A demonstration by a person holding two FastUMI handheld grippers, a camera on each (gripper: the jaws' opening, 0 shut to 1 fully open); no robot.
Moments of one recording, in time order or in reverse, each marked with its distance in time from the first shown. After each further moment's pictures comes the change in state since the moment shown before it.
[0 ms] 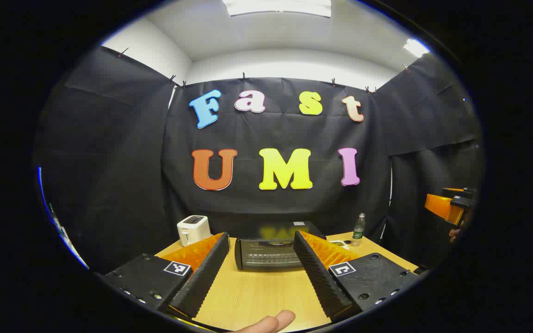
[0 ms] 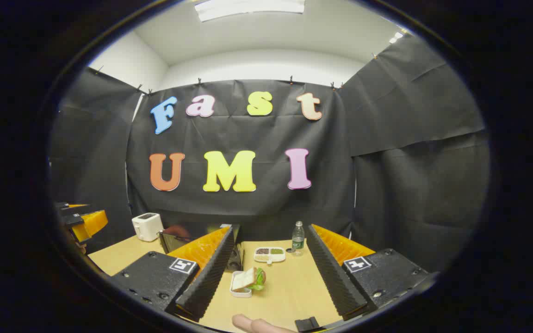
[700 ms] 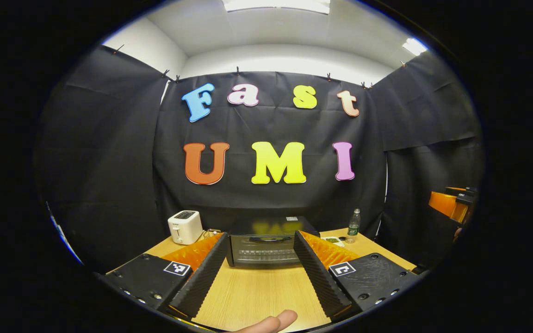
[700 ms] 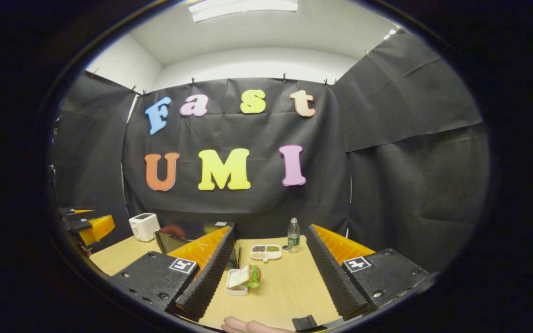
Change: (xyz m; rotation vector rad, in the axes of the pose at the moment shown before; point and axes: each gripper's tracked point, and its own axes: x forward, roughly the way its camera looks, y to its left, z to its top) left arm 0.020 -0.014 -0.018 -0.010 0.044 -0.018; right arm -0.004 -0.012 -0.010 0.026 0.007 -0.010
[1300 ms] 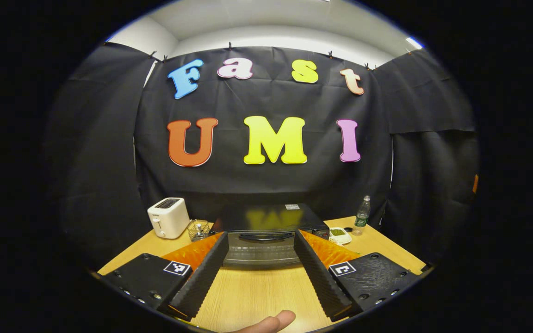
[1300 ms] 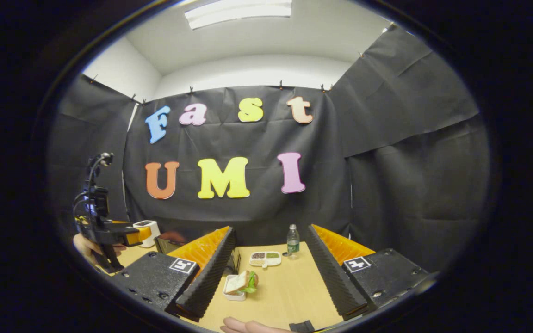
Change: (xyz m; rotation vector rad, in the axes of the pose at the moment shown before) left arm 0.121 -0.013 -0.050 0.005 0.135 -0.045; right arm 0.005 -0.026 0.002 0.023 -0.076 0.004
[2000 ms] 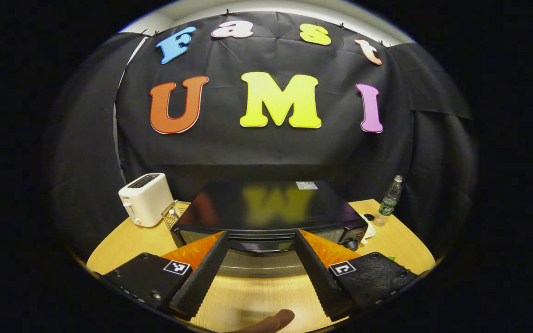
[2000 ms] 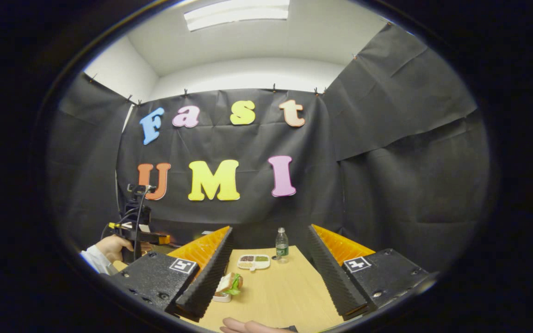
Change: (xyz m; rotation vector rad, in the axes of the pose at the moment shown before) left arm 0.145 0.004 -0.062 -0.023 0.191 0.017; right arm 0.007 -0.034 -0.010 -0.018 -0.028 -0.020
